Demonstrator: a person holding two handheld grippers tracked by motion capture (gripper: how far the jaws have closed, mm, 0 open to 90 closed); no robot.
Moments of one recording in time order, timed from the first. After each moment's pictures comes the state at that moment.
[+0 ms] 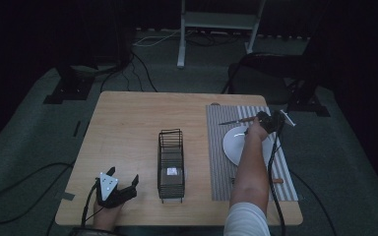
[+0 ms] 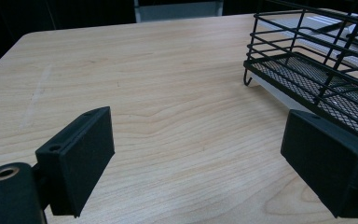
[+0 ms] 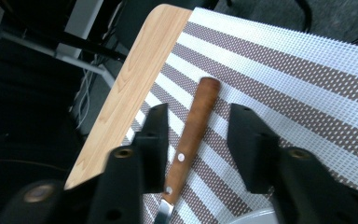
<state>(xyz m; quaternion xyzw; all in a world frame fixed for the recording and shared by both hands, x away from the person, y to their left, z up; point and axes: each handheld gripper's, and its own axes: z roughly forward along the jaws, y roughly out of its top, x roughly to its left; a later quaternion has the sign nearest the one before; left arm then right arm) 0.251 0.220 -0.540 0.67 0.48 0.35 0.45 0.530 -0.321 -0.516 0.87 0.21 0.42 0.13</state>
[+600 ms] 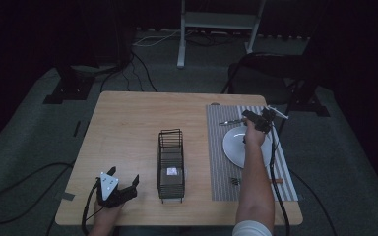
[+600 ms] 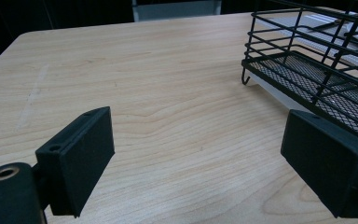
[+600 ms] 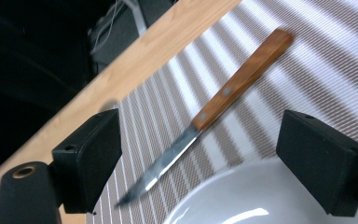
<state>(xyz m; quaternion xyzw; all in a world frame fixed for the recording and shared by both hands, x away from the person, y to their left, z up) 0.252 0.220 -0.540 0.67 0.47 0.35 0.45 0.519 -0.293 -0.506 0.80 0.42 0.42 0.13</state>
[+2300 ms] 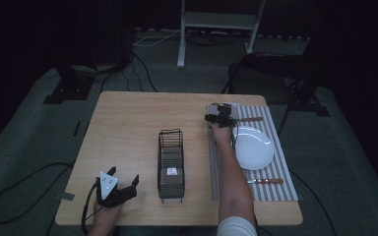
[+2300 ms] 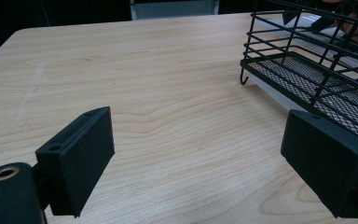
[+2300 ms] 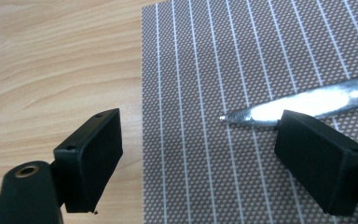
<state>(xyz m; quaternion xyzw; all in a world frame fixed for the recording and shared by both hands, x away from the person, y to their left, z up) 0.253 0.221 -0.540 0.67 0.48 0.34 0.46 0.558 -0.160 -0.527 0.72 0.61 0.30 0.15</state>
